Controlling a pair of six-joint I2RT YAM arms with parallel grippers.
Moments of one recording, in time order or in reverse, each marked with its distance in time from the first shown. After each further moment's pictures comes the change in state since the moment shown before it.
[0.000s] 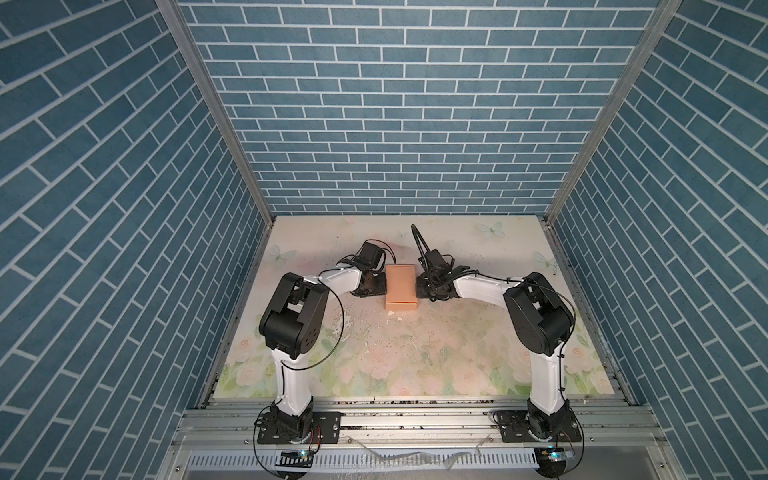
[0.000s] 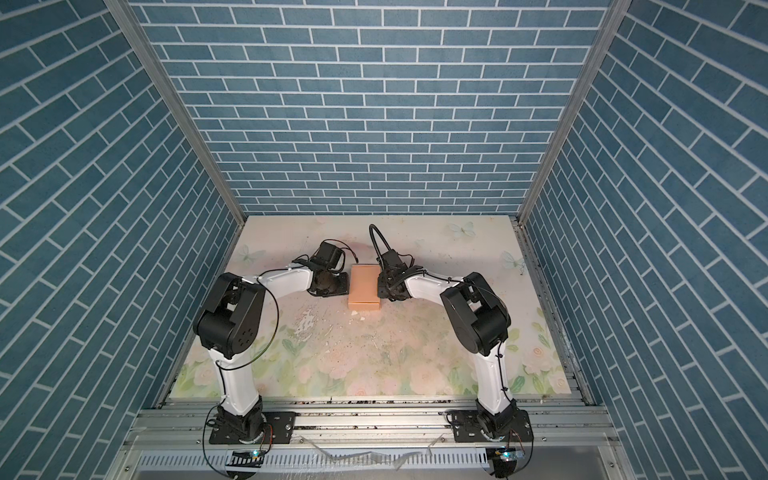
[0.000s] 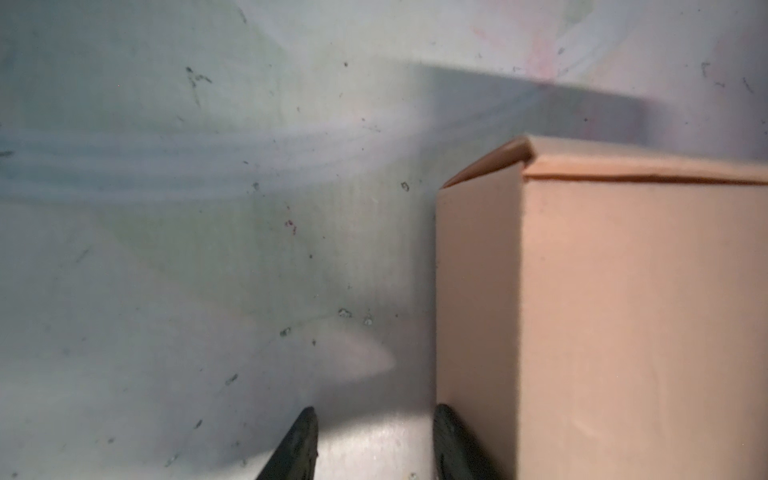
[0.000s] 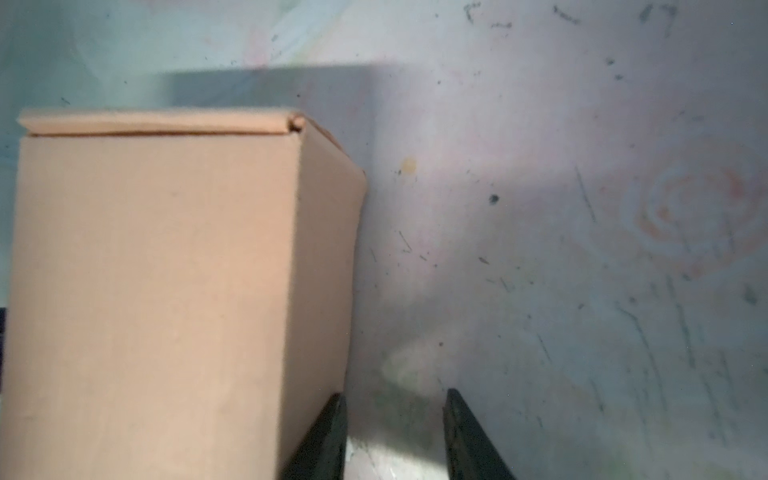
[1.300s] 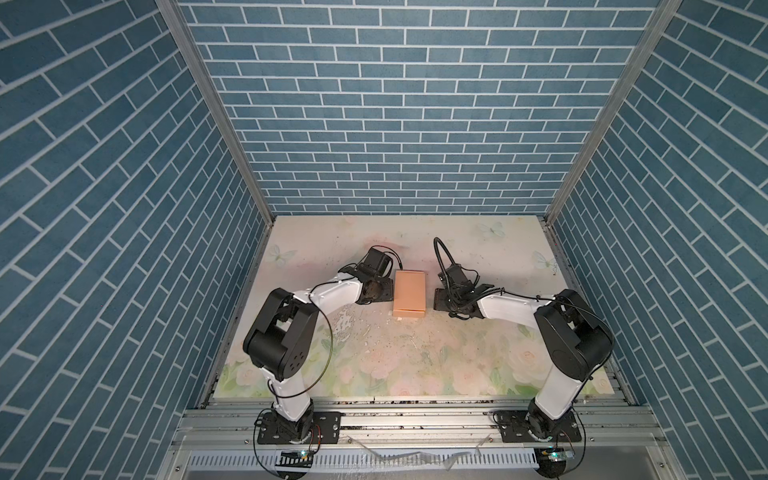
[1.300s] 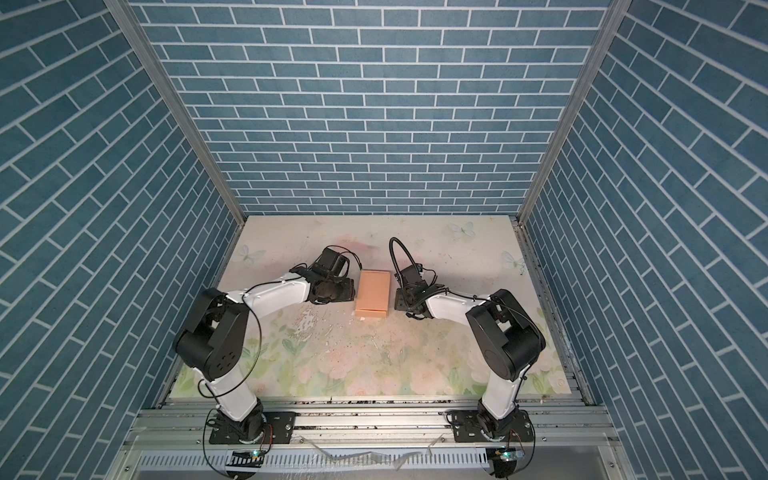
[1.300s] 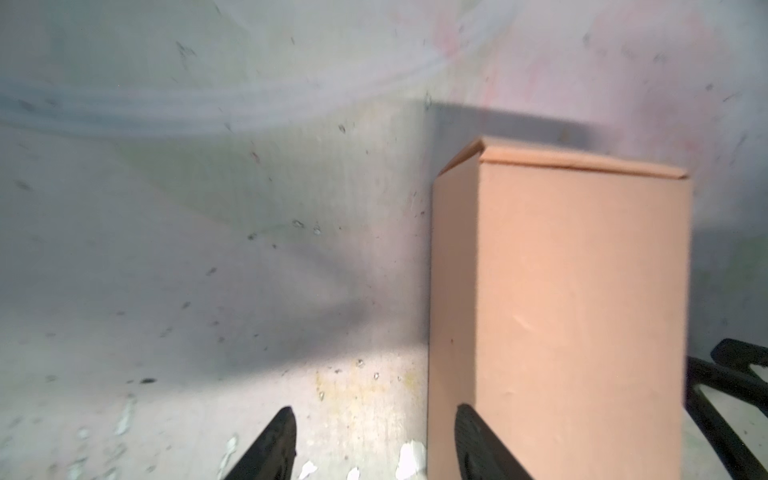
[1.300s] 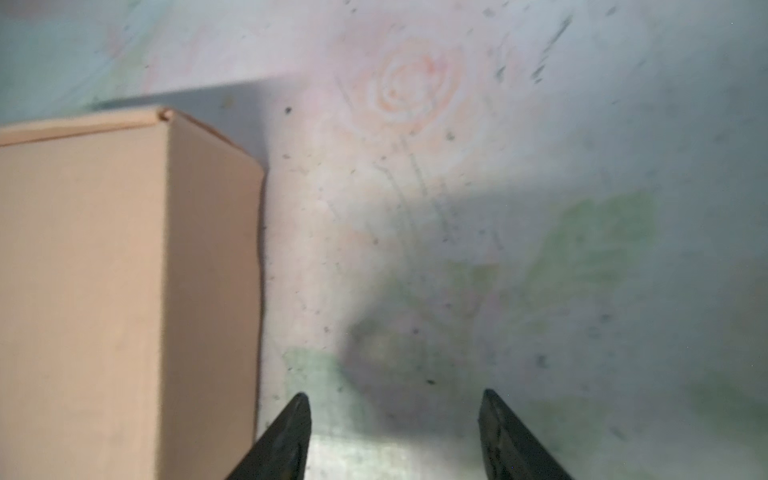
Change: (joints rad) left arm -0.091 -0.222 -0.108 -0.033 -0.104 -0.038; right arm -0.034 -0.273 -0.322 0.016 0.202 0.028
